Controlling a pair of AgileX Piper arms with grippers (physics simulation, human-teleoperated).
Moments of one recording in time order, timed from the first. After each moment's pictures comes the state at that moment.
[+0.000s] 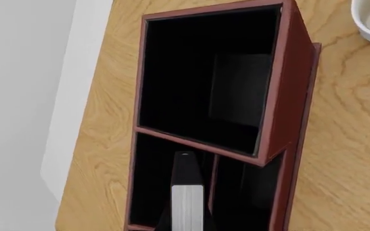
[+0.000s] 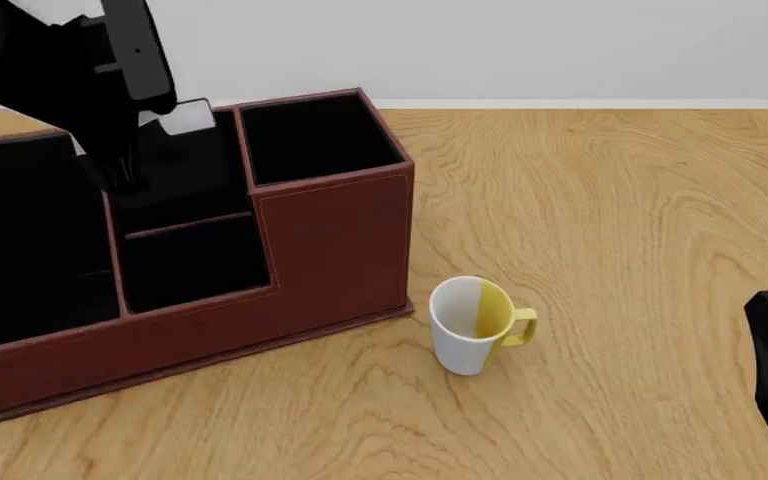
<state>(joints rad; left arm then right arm) -0.28 1.33 -1.23 0.81 0.99 0.00 0.01 -0.02 0.01 0.00</state>
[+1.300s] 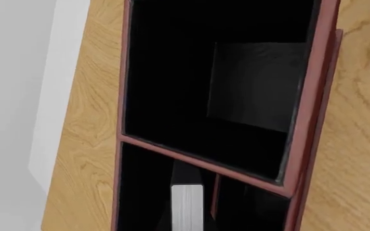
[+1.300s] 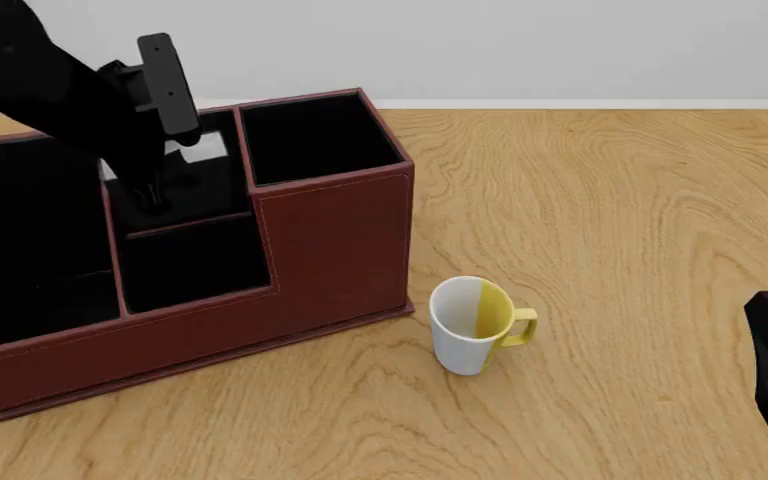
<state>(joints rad) -0.23 1.45 -1.19 0.71 1.02 0.00 0.01 -0.02 0.01 0.00</state>
